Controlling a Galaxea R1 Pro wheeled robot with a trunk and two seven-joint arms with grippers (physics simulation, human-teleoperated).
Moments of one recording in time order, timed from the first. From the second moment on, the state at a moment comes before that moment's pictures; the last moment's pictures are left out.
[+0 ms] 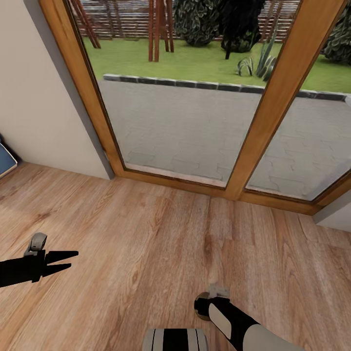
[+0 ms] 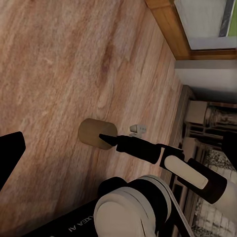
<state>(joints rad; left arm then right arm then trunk) -0.20 0.89 -0.05 -1.50 1.58 1.00 -0.32 -0.62 0.10 0.59 -0.32 -0.76 0.27 -0.27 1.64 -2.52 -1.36</state>
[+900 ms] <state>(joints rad) -0.20 0.89 -0.05 -1.50 1.58 1.00 -0.32 -0.62 0.10 0.59 -0.32 -0.76 0.27 -0.27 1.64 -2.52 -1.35</state>
